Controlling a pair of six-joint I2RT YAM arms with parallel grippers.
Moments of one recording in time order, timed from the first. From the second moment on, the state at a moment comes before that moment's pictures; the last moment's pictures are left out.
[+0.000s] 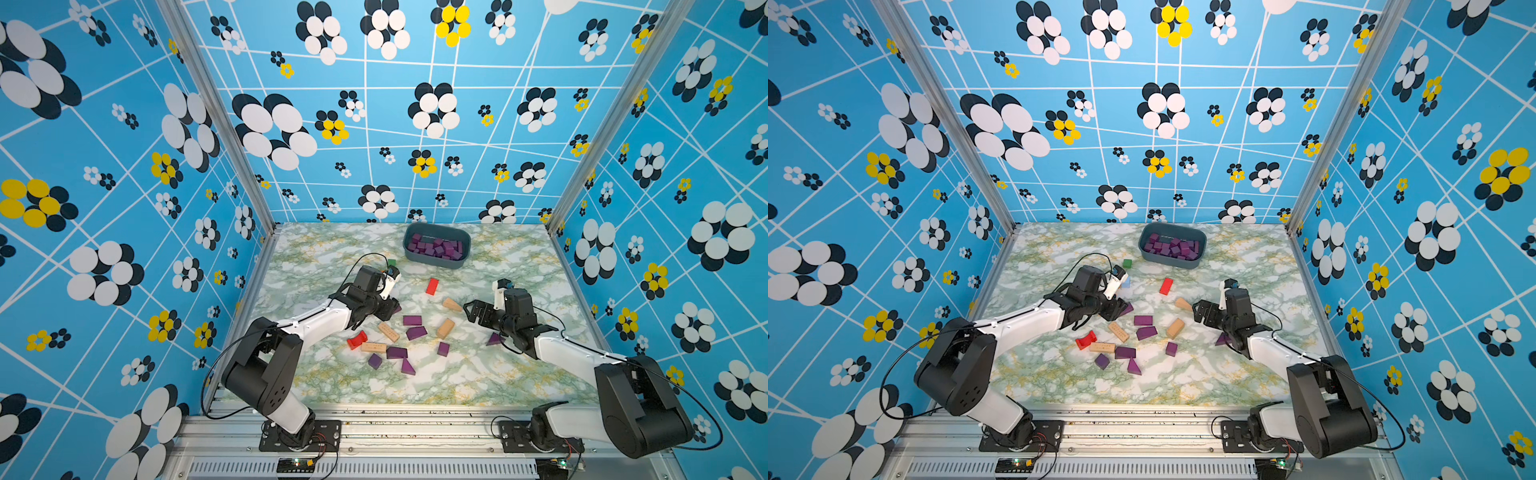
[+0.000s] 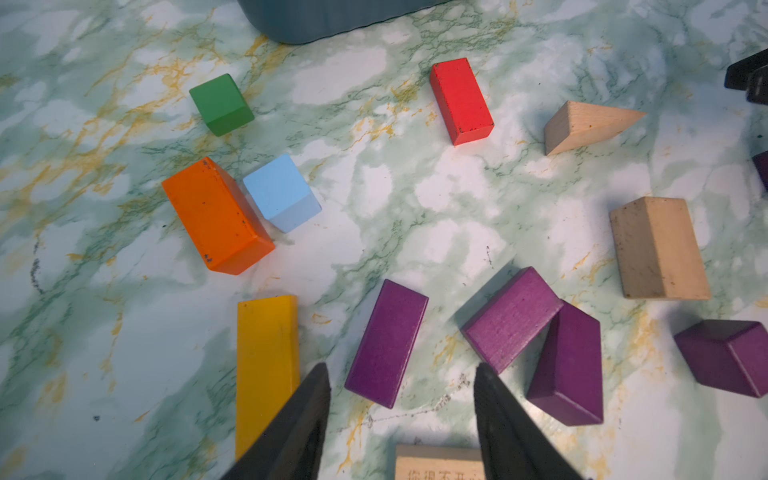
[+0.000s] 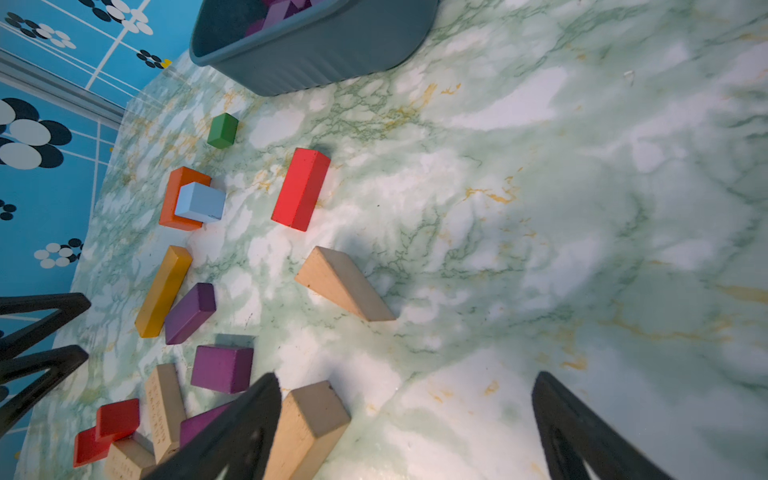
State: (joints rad) left arm -0.51 1.60 0.93 -0.15 0.19 0.09; right arm 0.24 1.34 0.49 0.13 -0.17 0.49
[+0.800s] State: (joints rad) left arm -0.51 1.81 1.08 -0.33 0.20 0.00; right arm 0.24 1.33 0.49 0.10 -0.16 0.49
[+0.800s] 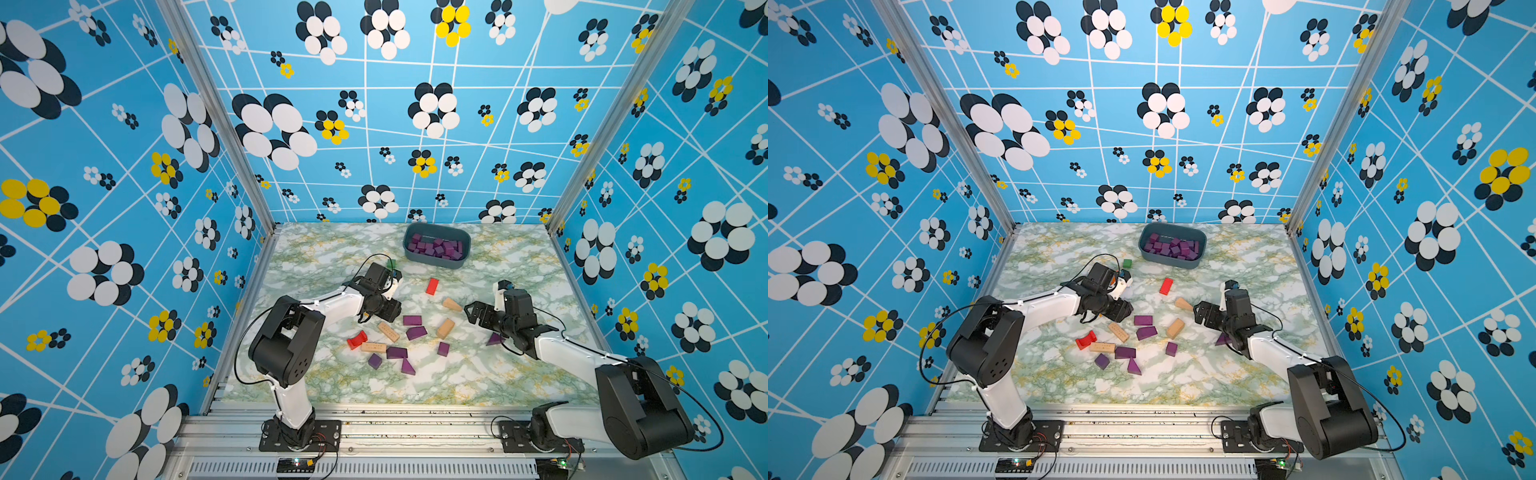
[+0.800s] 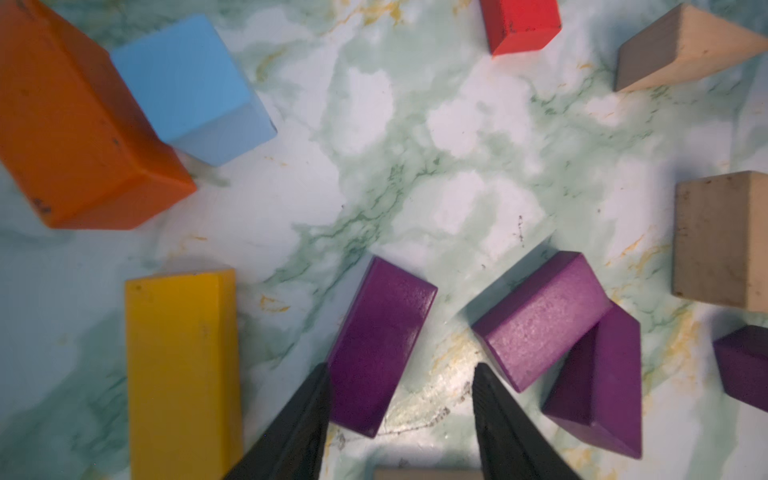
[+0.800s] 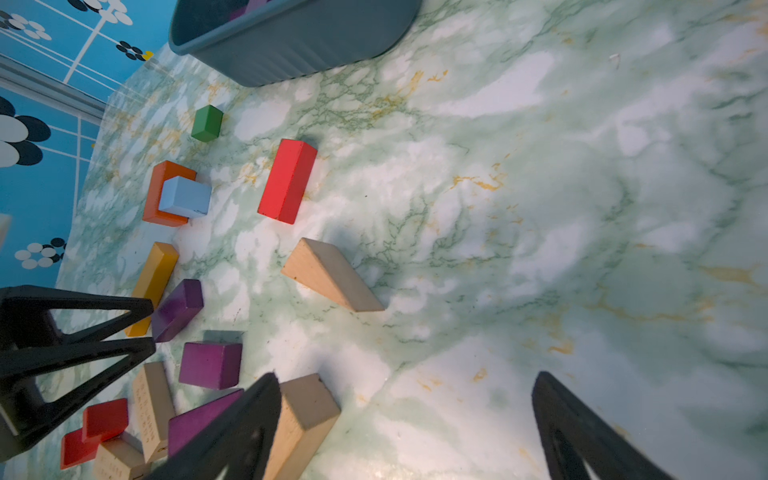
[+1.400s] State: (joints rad) left arm -0.51 1.86 1.11 -0.37 0.14 -0.02; right arm 0.24 1.33 0.49 0.10 -0.14 0.49
